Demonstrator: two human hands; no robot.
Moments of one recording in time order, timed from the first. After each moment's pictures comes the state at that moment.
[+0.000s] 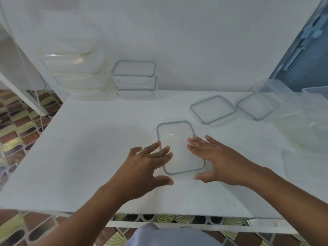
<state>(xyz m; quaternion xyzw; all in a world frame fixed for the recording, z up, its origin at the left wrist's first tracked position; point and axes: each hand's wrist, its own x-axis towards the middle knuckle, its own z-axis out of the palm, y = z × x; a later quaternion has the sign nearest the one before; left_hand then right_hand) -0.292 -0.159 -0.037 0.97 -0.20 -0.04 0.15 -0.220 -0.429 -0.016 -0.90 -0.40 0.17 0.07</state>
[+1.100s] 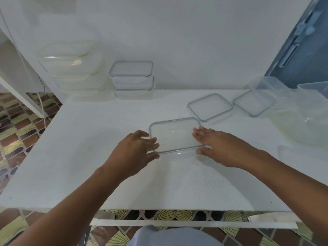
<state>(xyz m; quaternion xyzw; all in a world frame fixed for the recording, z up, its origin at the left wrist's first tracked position) -0.263 -0.146 -0.027 0.97 -0.15 0.04 0.18 -0.196 -0.438 -0.008 -0.94 -0.30 0.17 0.06</state>
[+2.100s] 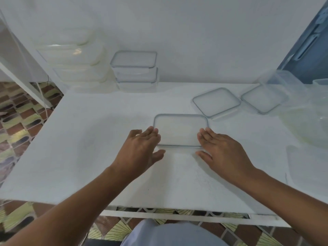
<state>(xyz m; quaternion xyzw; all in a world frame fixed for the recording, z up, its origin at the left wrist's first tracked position) -0.260 -0.157 -0.056 0.97 -0.16 0.13 0.11 -0.219 -0.433 -0.055 -0.94 -0.32 -0.11 0.04</state>
